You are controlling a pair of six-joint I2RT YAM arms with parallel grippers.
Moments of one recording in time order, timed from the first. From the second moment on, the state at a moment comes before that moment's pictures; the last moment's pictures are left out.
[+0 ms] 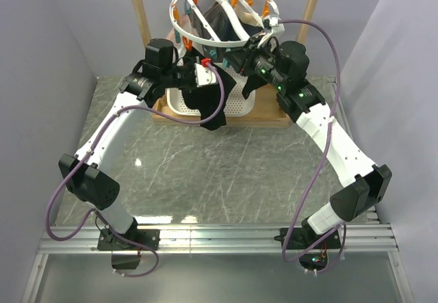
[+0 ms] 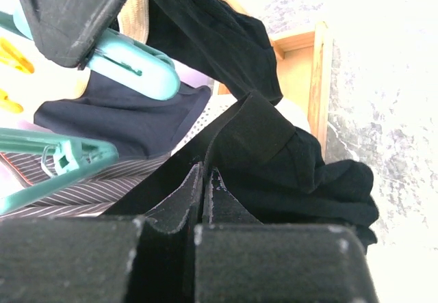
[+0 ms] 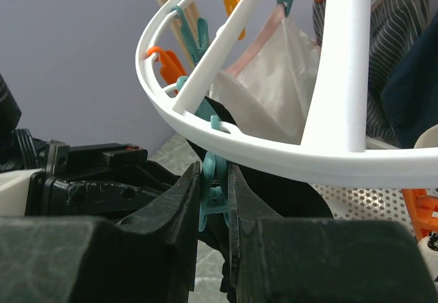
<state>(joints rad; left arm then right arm) -0.44 1.65 1.80 -0.50 0.68 0.94 0.49 1.53 1.66 -0.07 -0.24 0.35</state>
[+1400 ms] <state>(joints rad) -0.41 1.68 1.92 -0.54 0.82 0.87 0.47 1.51 1.50 0.19 -0.42 0.31</state>
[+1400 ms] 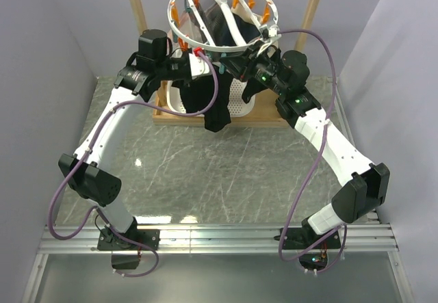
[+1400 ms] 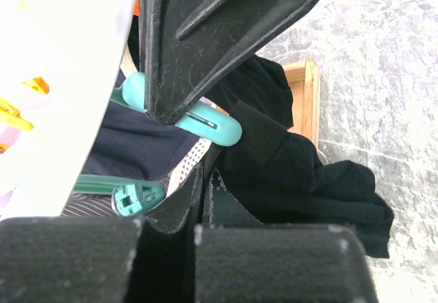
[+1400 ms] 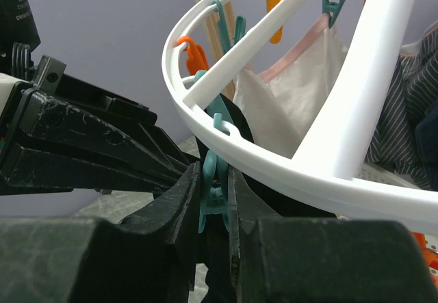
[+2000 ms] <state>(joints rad) -0.40 1.70 1.97 -0.52 0.87 0.83 0.47 1.50 1.45 0.26 -0.44 0.33</state>
